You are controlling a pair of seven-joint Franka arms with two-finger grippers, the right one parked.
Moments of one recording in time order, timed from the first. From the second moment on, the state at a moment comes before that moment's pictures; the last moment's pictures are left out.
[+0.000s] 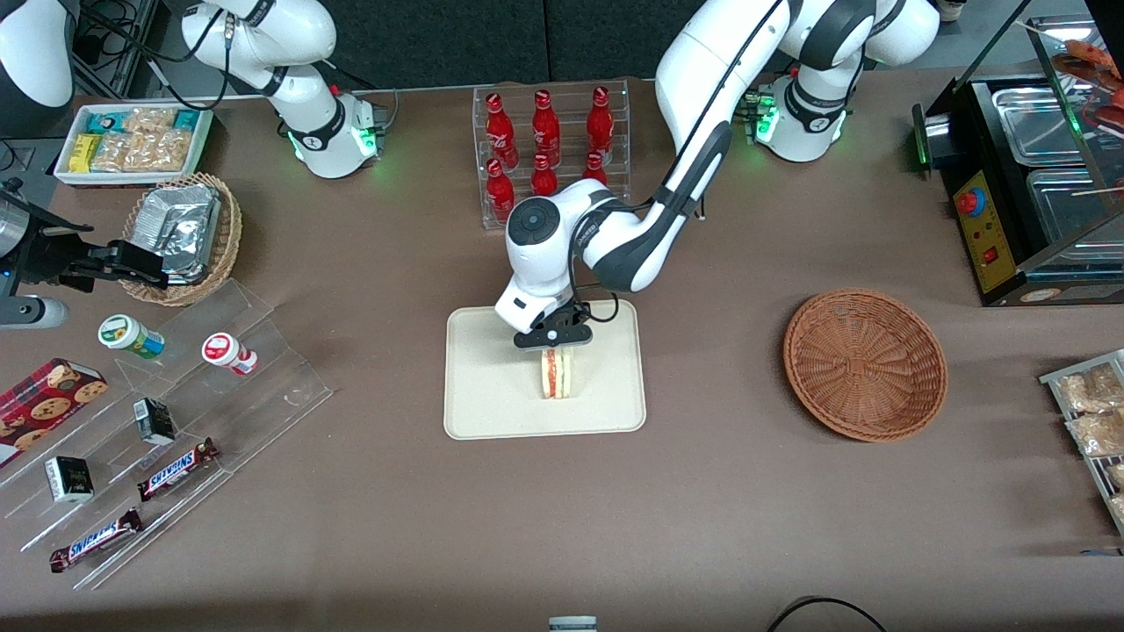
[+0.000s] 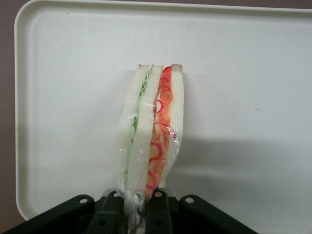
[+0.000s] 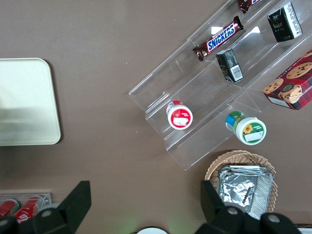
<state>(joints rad) -0.83 0.76 -0.03 -1.43 0.12 2.21 -1.03</state>
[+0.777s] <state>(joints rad) -0.83 0.74 -0.02 -1.37 0.12 2.18 -1.04</state>
